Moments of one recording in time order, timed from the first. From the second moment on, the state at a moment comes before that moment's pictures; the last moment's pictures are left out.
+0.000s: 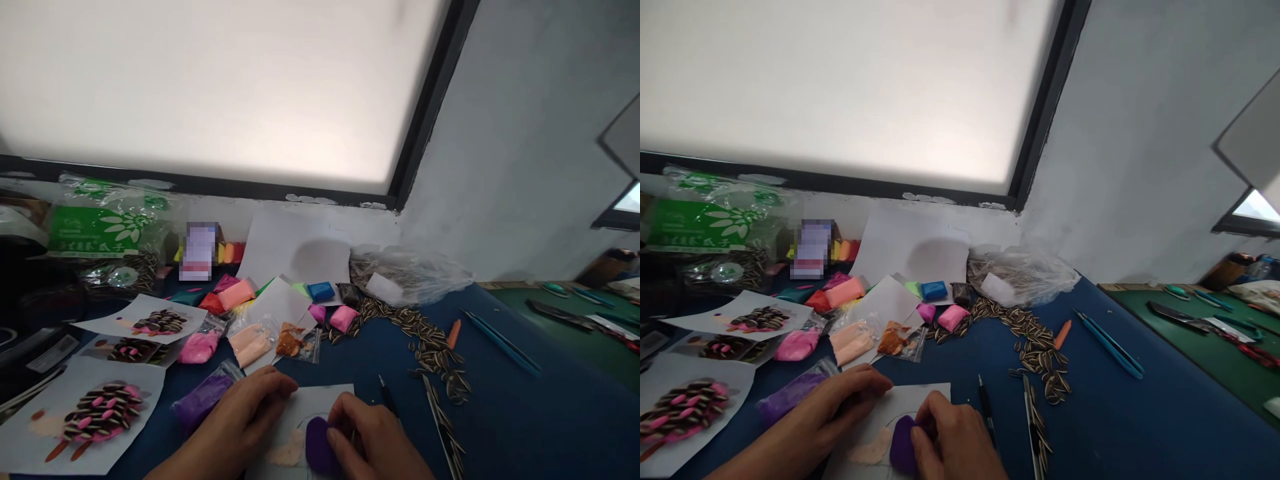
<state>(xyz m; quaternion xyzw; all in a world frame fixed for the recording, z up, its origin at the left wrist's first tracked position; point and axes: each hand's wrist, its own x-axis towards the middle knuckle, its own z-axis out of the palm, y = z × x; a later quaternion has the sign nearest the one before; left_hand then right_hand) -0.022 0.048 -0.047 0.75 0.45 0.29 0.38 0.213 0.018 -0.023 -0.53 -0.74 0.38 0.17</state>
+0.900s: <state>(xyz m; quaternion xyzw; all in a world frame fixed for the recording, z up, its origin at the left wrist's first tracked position) -0.026 0.051 -0.056 0.79 0.41 0.26 0.37 0.208 0.013 -0.022 -0.54 -0.78 0.27 0.15</state>
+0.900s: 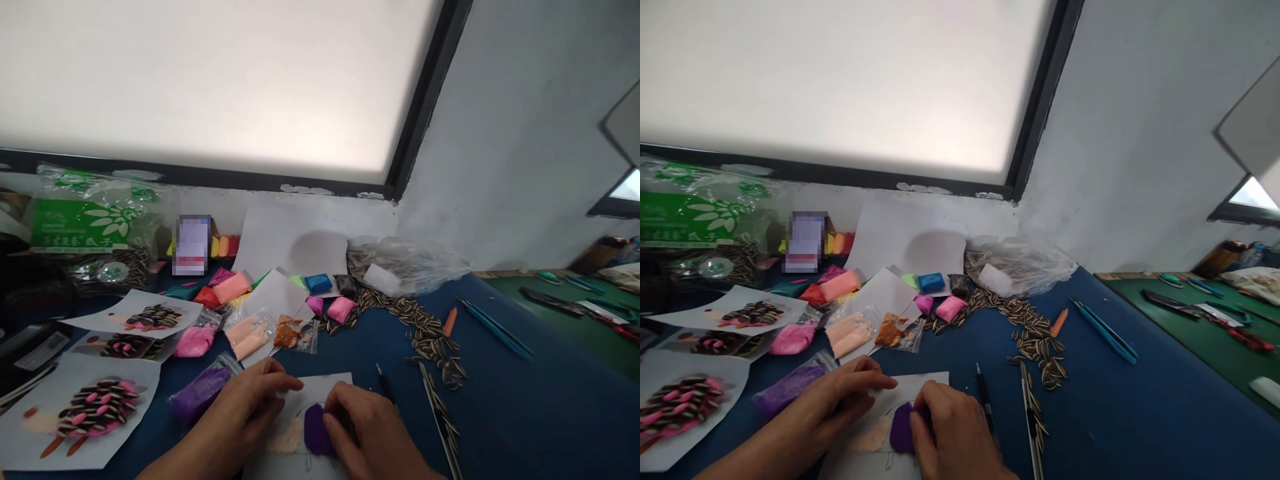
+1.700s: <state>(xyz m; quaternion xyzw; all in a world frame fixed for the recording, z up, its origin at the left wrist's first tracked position) -0.022 0.034 -0.046 0.88 0.36 0.21 0.24 0.230 0.011 0.009 -0.52 -0.83 0.19 0.03</state>
